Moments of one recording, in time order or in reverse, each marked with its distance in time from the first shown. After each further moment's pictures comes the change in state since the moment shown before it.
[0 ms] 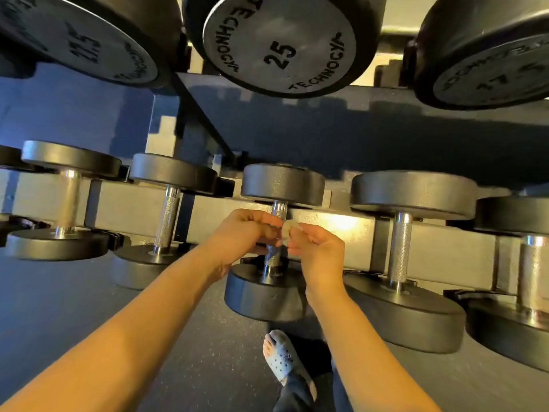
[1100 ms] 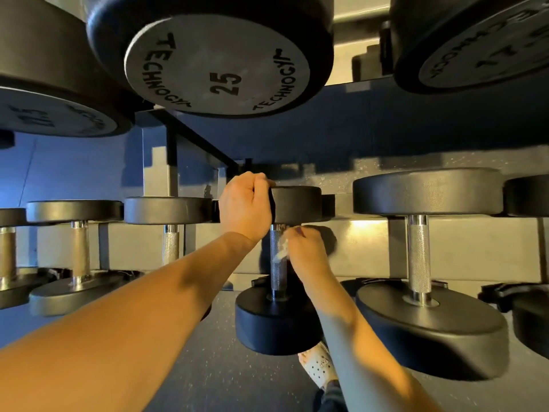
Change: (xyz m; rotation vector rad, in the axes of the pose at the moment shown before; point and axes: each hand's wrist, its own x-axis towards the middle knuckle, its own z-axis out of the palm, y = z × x) left_hand 0.085 0.037 0.011 0.507 0.567 0.490; right_hand 0.060 0.008 0.029 -0.286 -0.133 0.169
